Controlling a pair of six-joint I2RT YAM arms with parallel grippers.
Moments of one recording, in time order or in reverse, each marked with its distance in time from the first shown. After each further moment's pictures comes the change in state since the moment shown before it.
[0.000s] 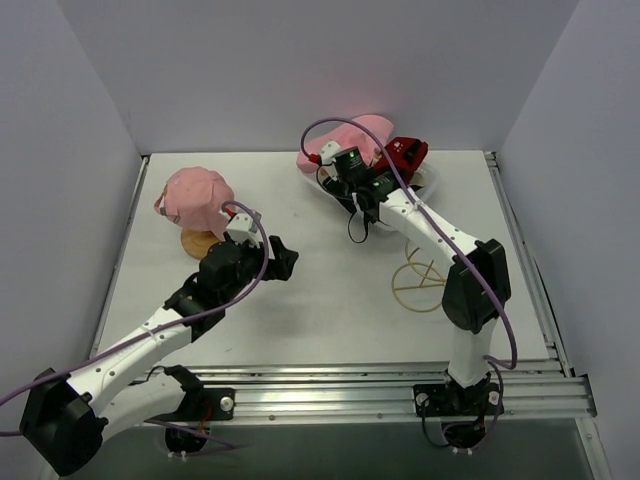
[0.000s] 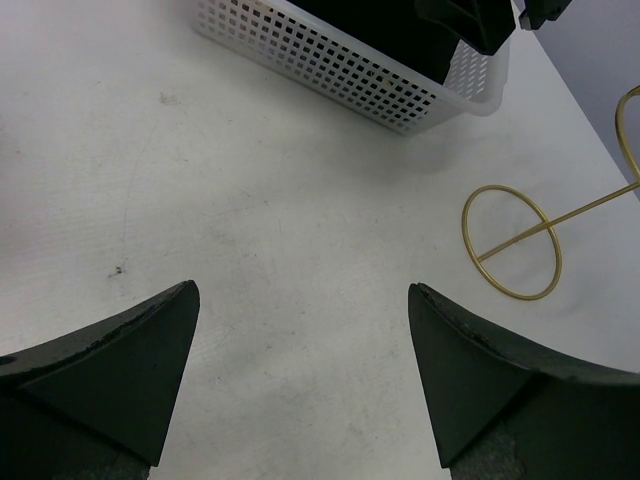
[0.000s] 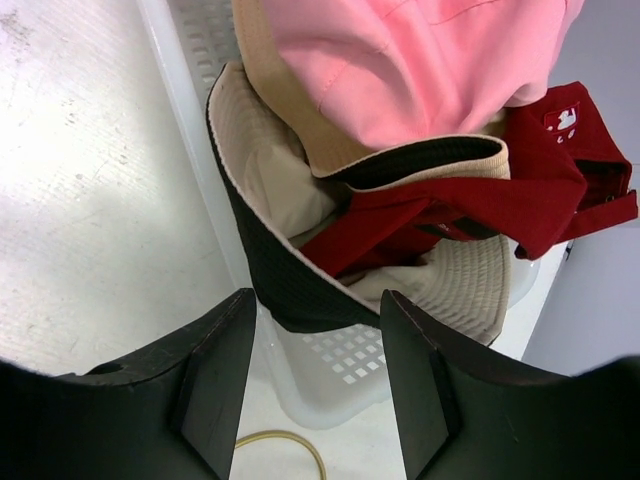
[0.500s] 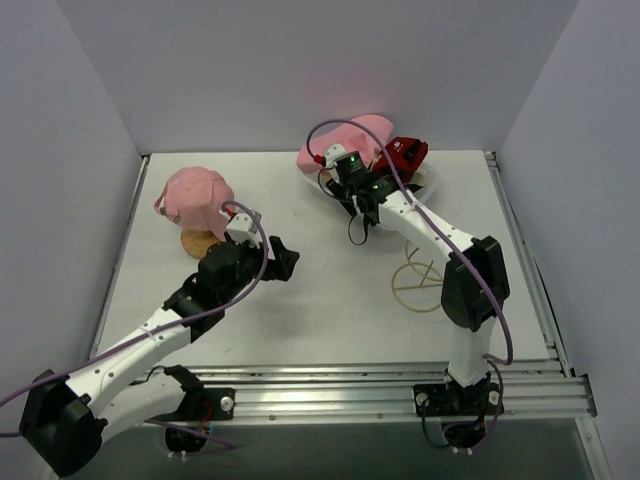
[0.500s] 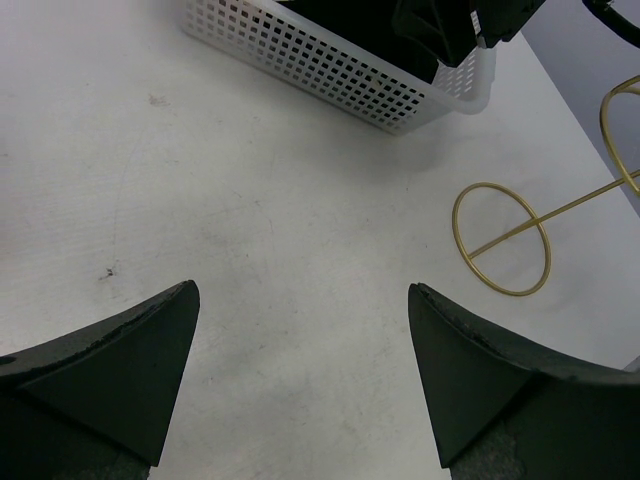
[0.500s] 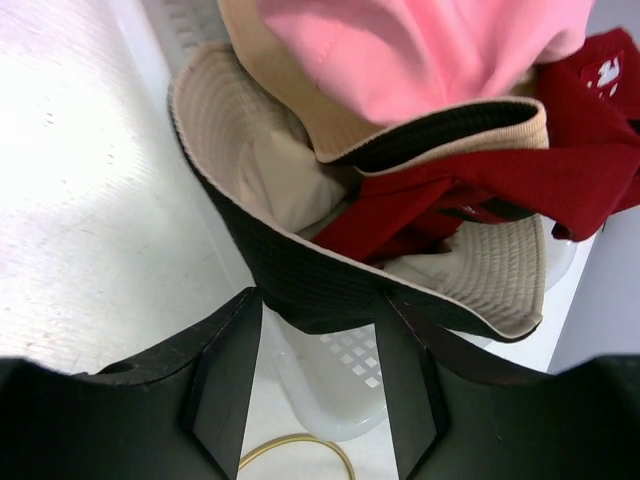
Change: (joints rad) left arm 0.000 0.002 0.000 0.000 0.022 -0.002; right arm -0.024 0.029 -0.042 0.035 0.014 0.069
